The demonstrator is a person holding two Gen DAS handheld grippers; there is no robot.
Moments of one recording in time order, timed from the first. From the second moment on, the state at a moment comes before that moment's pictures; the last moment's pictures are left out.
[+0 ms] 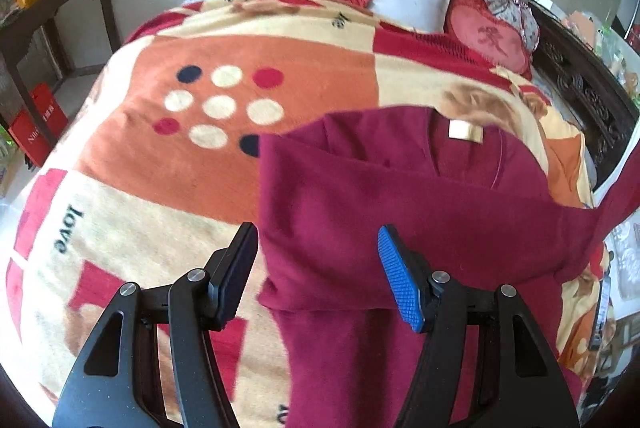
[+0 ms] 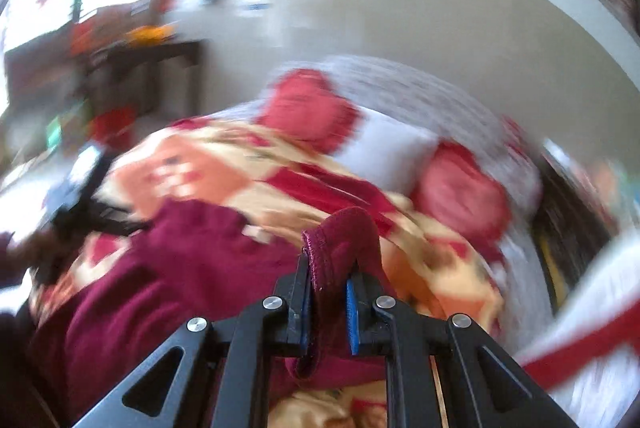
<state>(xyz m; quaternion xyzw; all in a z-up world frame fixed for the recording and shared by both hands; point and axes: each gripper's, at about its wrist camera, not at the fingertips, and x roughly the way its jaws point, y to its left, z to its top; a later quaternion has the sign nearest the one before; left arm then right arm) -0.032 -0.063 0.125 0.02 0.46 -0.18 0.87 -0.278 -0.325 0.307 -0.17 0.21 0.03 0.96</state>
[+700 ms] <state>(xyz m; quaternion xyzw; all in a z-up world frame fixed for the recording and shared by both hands) -0.018 -0.010 0.108 0.00 0.47 -0.15 0.87 -0.094 -0.176 0.155 -0.21 0.39 0.24 0.87</state>
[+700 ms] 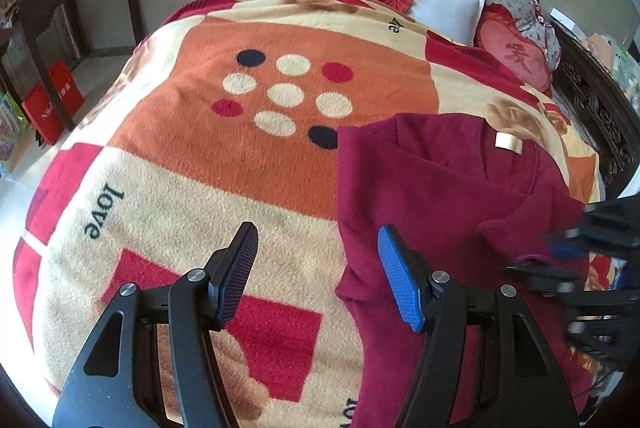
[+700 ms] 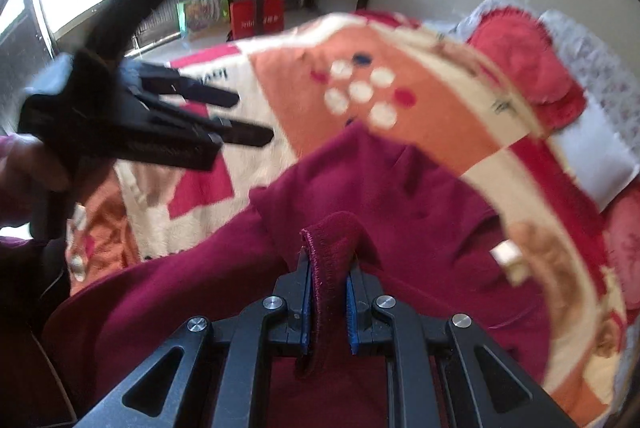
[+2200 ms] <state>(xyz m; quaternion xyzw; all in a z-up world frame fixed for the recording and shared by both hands) -0.018 -0.005 0.105 -0.02 0.47 -0.16 0.87 -0.065 -0.269 0.154 0.22 0.32 0.22 0.90</state>
